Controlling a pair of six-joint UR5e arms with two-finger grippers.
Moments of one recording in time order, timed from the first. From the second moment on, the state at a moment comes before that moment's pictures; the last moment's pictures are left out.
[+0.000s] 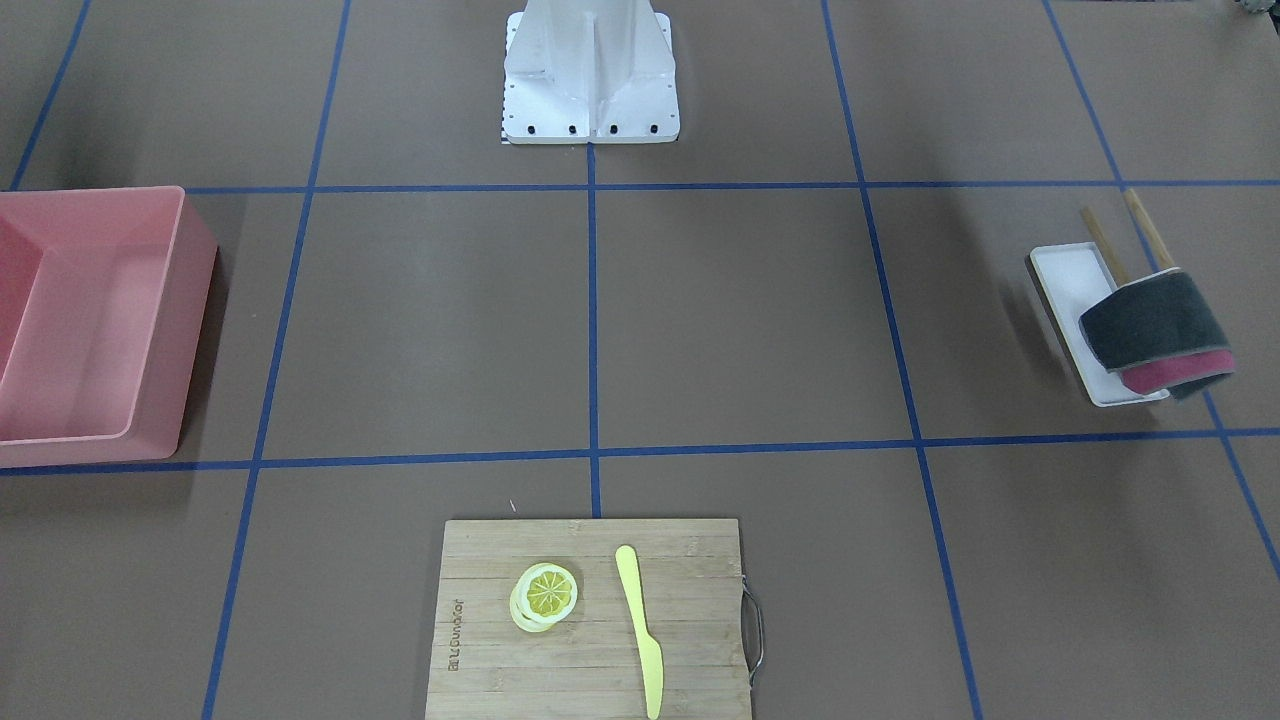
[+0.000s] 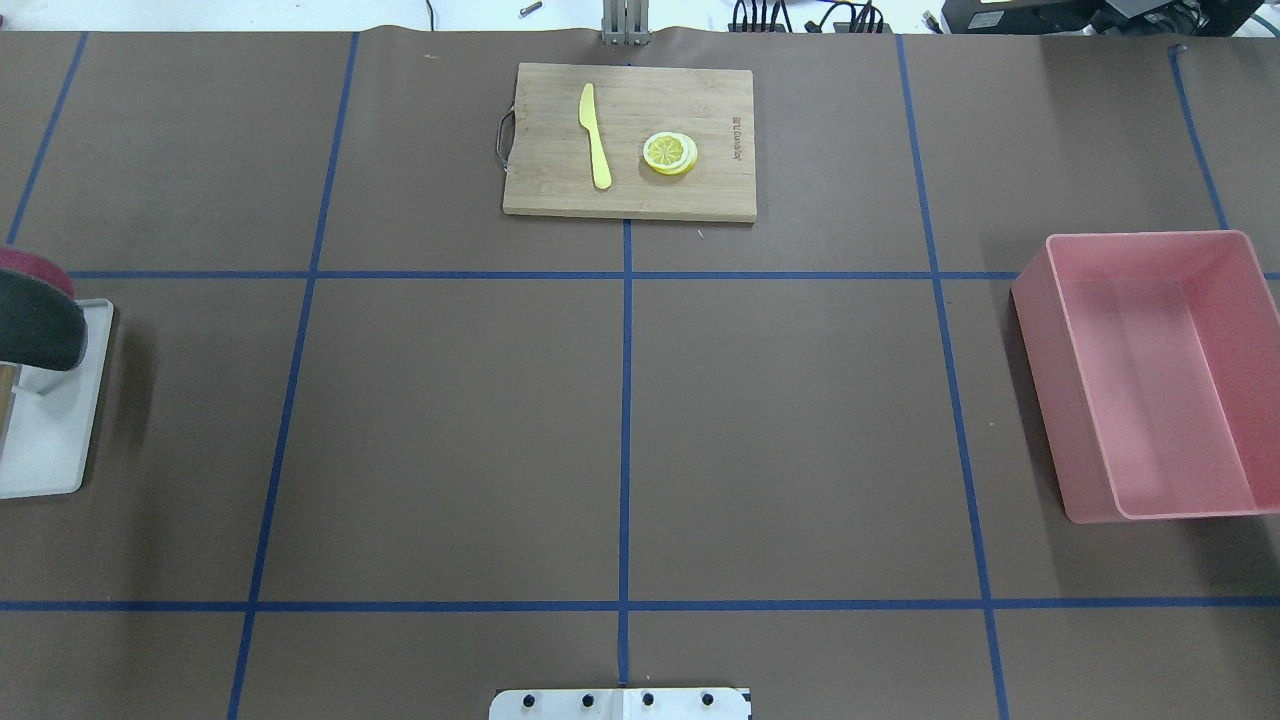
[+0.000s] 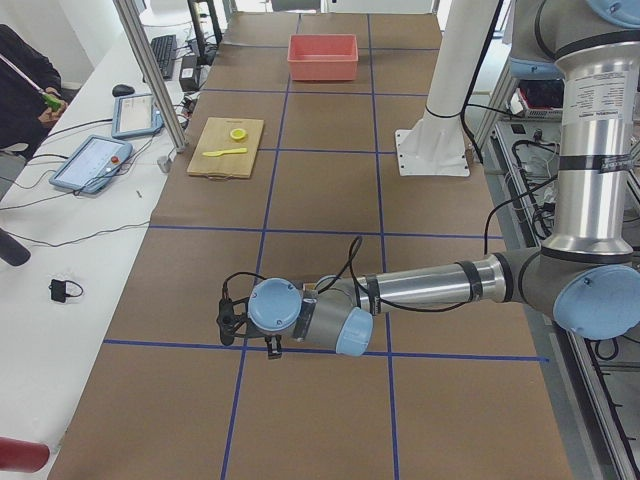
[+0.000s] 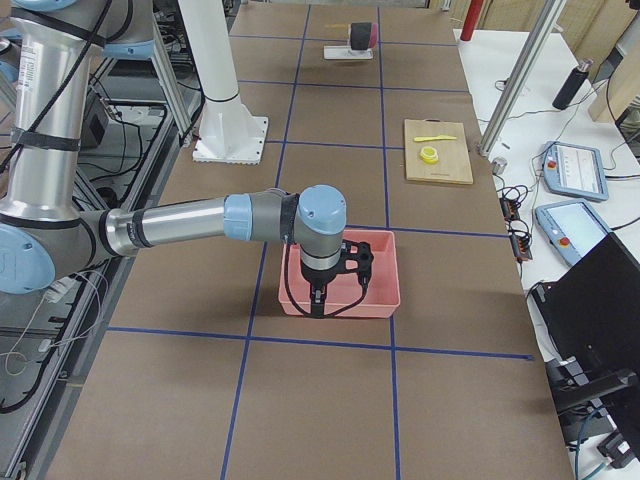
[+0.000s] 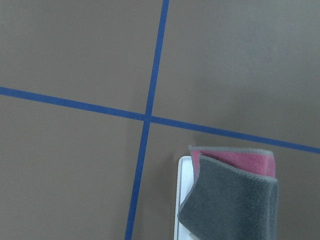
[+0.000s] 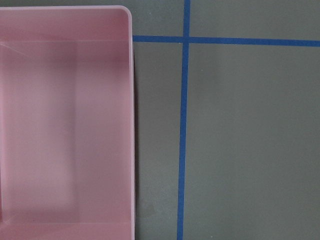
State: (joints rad) left arm -1.62 -1.53 -1.42 -2.14 -2.63 -0.50; right arm 1.56 -1.79 1.98 -1.78 2.33 -0.02
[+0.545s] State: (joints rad) left arm -1.62 -1.53 -1.30 -2.36 -2.69 -0.68; right arm 1.57 -1.79 1.99 -1.78 2.33 -0.02
